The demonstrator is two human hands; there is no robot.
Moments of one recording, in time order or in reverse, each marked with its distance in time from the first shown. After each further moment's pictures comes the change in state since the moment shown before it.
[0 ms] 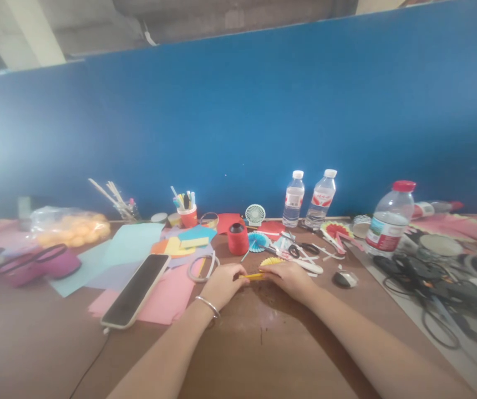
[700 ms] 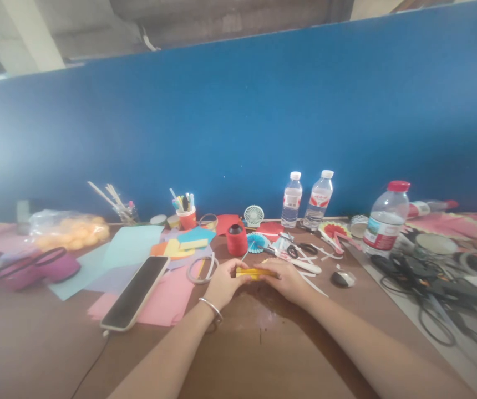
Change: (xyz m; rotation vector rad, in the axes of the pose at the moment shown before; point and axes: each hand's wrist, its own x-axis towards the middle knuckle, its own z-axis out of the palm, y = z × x) left_hand 0.002 0.002 0.011 -0.554 0.067 -0.113; right_hand 0.001 -0.007 0.002 0.252 0.099 0.007
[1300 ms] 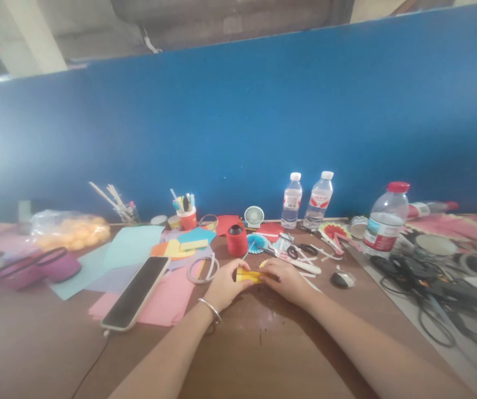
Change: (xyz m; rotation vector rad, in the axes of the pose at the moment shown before) left_hand -0.004 0.009 -0.001 0.179 -0.023 0.083; right_hand 0.000 0.001 0.001 -0.125 0.002 -0.070
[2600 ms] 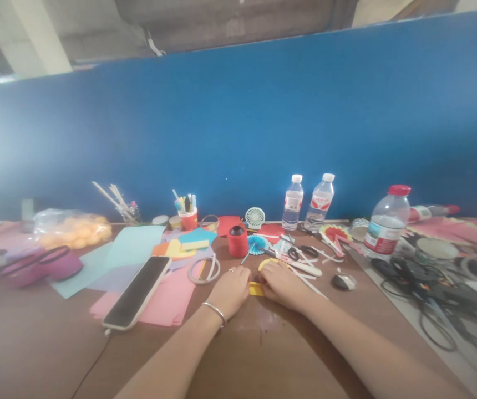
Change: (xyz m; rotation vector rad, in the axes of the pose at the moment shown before) left_hand 0.002 -0.004 0.010 0.816 -0.177 0.164; right_hand 0.007 -0.016 0.002 -0.427 -0.198 0.030
